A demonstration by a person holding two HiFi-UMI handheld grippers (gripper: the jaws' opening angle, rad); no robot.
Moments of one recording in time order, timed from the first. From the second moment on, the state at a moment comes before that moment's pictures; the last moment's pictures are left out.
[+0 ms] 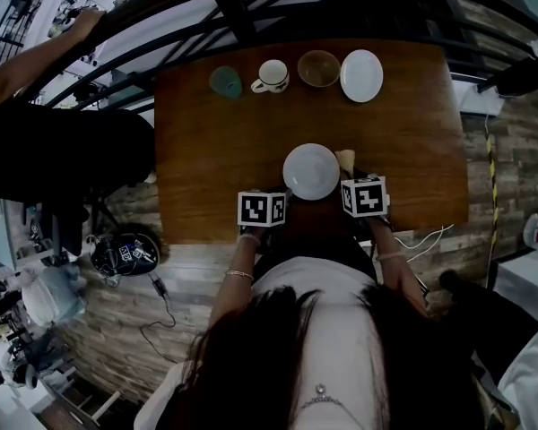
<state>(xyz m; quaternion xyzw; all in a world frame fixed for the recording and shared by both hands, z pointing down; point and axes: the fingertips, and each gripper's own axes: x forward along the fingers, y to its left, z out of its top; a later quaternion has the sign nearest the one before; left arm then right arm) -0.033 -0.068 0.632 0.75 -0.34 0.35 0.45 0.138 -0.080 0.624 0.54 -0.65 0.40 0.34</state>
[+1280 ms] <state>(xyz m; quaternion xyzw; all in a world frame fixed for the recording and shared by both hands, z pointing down) -0.025 -0.069 0.644 0.73 -0.32 0.35 0.48 0.082 -0.114 0.640 0.46 -0.69 0.41 0.39</state>
